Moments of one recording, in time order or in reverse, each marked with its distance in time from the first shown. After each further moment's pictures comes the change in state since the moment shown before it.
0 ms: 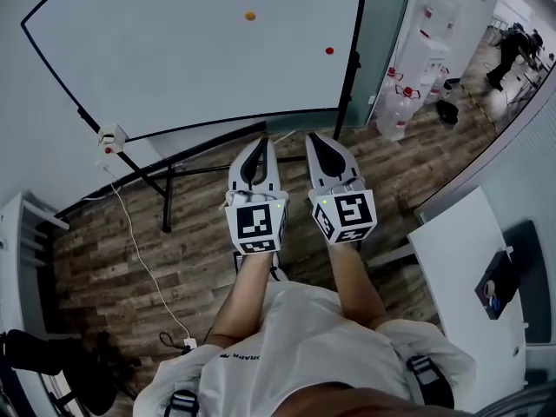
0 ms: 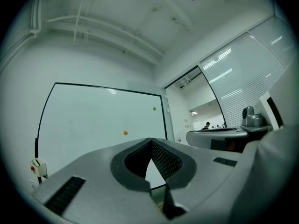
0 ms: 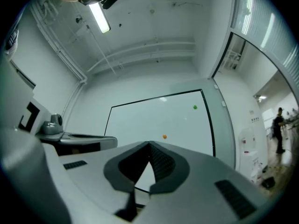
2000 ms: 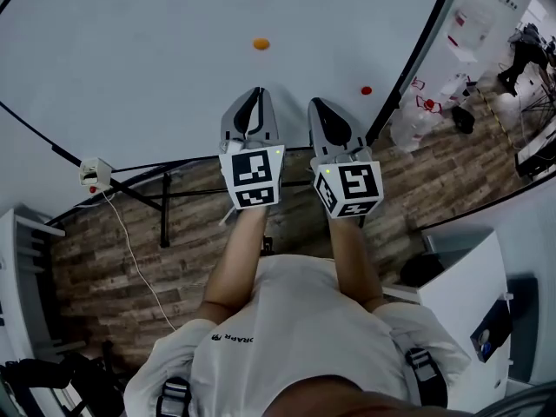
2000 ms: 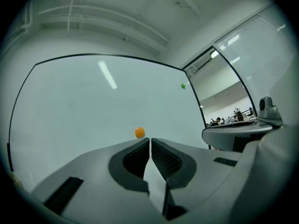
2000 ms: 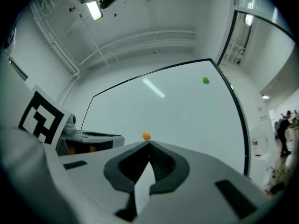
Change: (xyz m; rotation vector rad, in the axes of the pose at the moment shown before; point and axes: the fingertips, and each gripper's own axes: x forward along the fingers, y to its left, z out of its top) left arm 0.312 0.142 -0.048 0.057 0.044 0.055; right arm 0.290 -0.118 -0.048 -0.015 0.004 0.002
